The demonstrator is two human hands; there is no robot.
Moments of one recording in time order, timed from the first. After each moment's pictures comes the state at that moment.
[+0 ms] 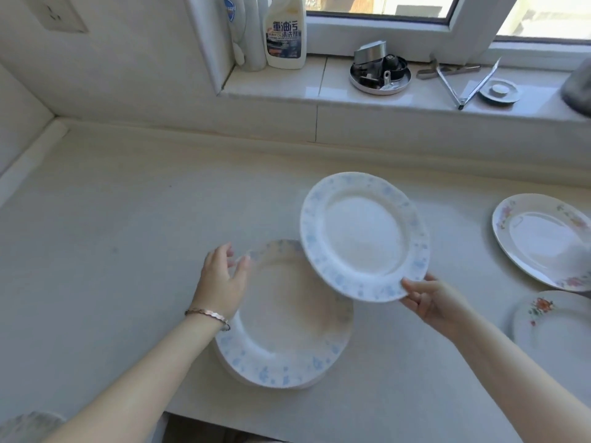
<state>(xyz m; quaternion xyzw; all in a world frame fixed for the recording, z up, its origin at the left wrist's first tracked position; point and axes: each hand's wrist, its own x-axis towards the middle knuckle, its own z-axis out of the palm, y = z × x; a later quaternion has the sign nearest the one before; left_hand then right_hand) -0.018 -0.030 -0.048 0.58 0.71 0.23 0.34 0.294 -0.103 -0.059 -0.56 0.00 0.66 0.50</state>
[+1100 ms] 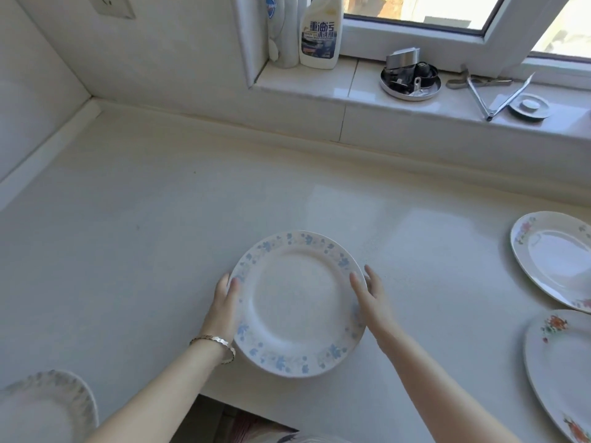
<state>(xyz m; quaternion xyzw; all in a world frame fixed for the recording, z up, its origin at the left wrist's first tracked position) -0.043 -0.087 -0.066 0.36 0.72 0.29 0.52 0.188 -0.105 -0.076 -0.71 -0.30 0.54 0.34</state>
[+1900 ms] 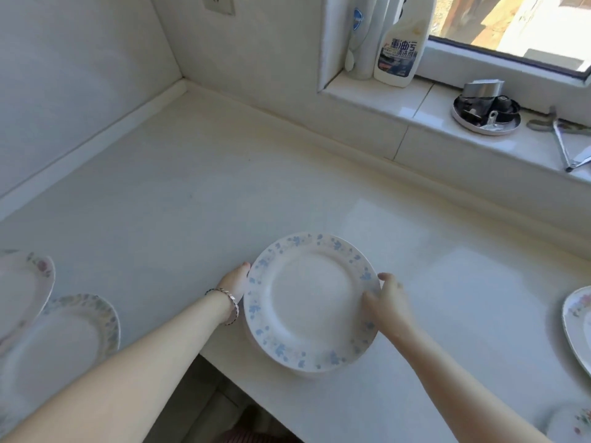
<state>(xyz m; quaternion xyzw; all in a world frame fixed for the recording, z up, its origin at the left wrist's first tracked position) -0.054 -0.073 -0.076 0.22 0.76 0.31 0.53 0.199 -0.069 -0.058 -0.73 -0.53 0.42 0.13</state>
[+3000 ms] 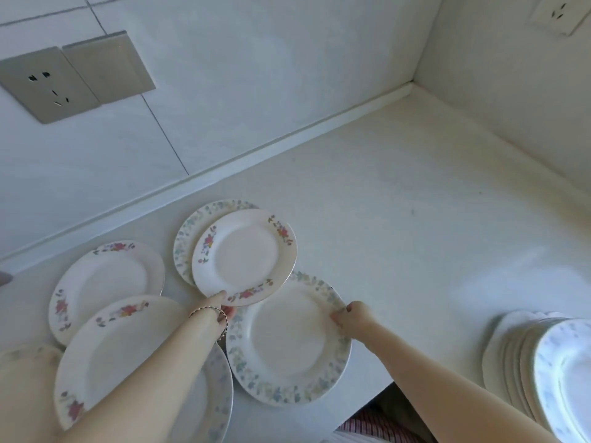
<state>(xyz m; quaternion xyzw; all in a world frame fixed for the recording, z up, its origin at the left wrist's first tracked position) -0.452 -0.272 -0.096 -0.30 0.65 0.57 0.39 -0.247 -0.134 -0.121 -0.59 -0.61 0.51 -0.15</state>
